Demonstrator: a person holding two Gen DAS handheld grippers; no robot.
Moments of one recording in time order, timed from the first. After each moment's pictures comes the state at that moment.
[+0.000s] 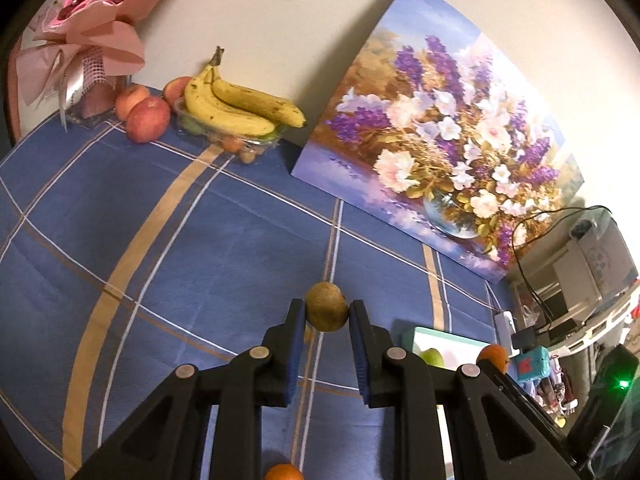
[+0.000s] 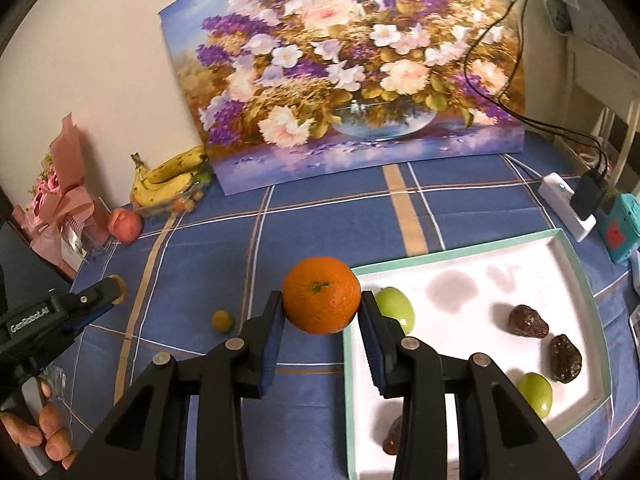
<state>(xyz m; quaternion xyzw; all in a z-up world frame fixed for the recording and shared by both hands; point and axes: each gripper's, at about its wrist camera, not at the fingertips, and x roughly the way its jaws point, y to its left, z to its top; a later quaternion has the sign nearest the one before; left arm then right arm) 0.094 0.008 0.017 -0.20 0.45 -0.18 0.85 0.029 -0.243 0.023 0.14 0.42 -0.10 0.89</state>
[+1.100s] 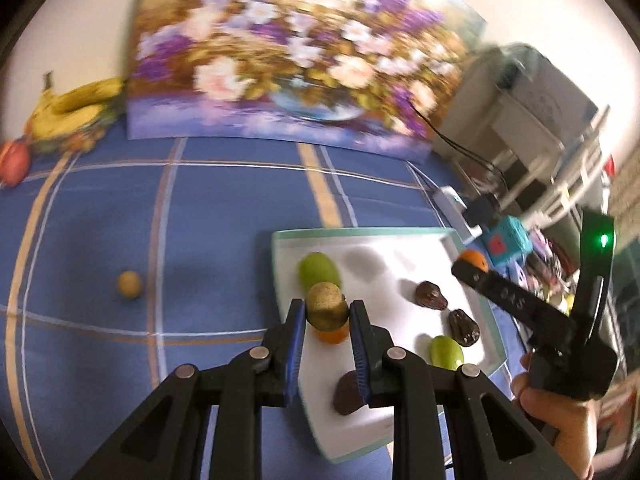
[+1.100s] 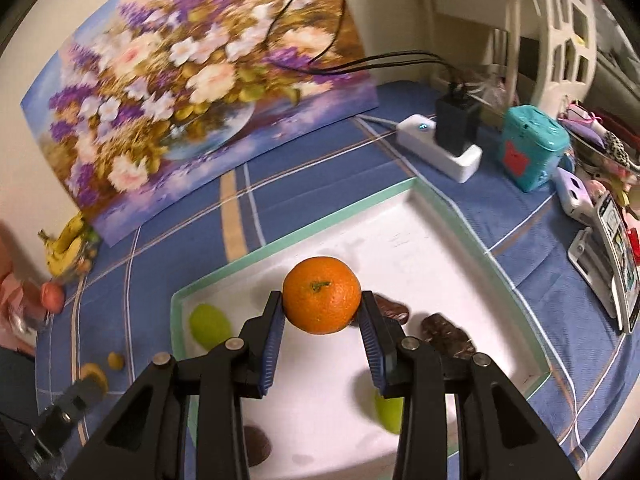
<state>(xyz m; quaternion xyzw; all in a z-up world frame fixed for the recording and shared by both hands) 0.031 -0.166 0.011 -0.03 0.47 -0.34 0.81 -0.027 -0.388 0.002 0.23 0.41 -0.26 0.84</state>
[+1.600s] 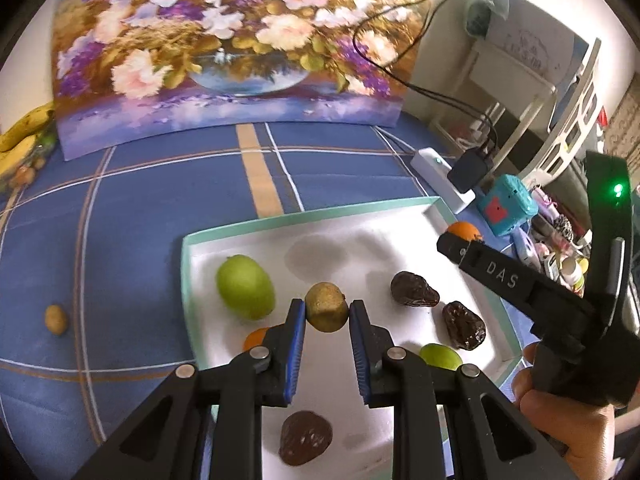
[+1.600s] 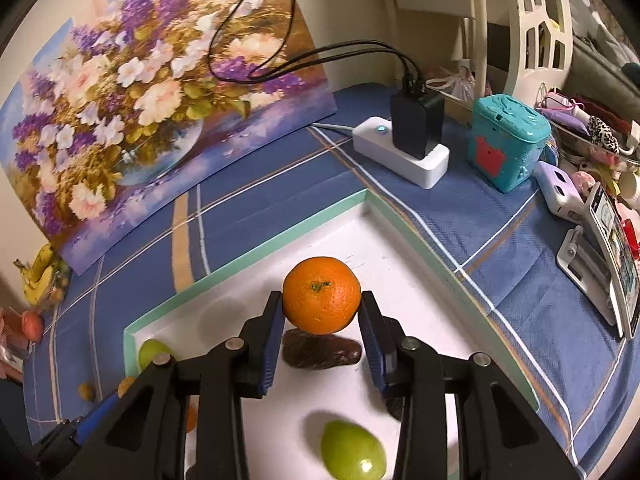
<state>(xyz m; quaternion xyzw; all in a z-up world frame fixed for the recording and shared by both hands) 0.026 -0.252 -0.024 0.03 0.47 -0.37 0.80 -0.027 -0.429 -0.022 0.24 0.40 -0.30 0.83</state>
